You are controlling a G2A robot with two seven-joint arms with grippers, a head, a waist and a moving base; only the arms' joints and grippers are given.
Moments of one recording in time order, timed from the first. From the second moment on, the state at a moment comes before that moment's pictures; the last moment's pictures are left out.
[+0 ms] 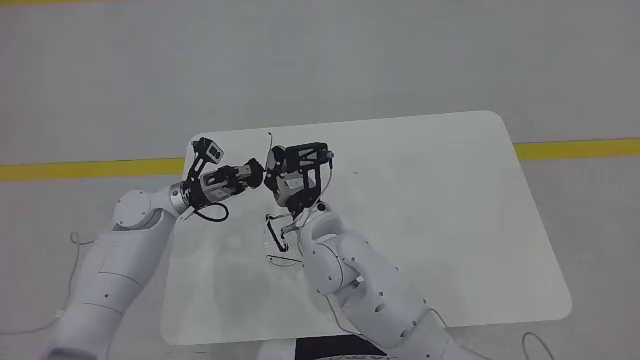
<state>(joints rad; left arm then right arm) 1.19 -0.96 -1.19 -1.19 -0.80 -0.34 -1.19 -1.38 -1.63 0.79 -1.66 -1.06 0.30 0.07</state>
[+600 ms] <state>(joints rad) 1.19 -0.96 -1.19 -1.19 -0.80 -0.34 -1.19 -1.37 -1.63 0.80 -1.65 -1.07 0.30 0.09</state>
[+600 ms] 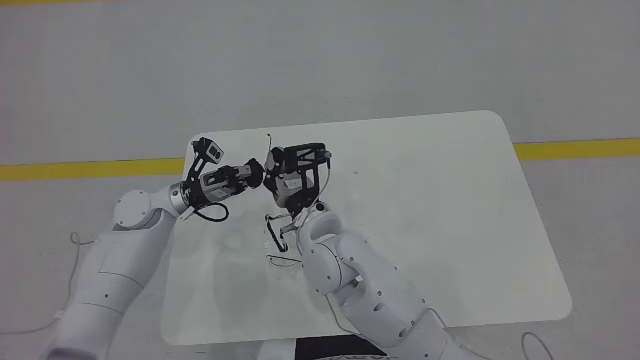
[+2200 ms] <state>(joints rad) 1.19 -0.96 -1.19 -1.19 -0.80 -0.34 -1.19 -1.40 -1.63 0.81 -1.65 -1.12 0.27 0.15</state>
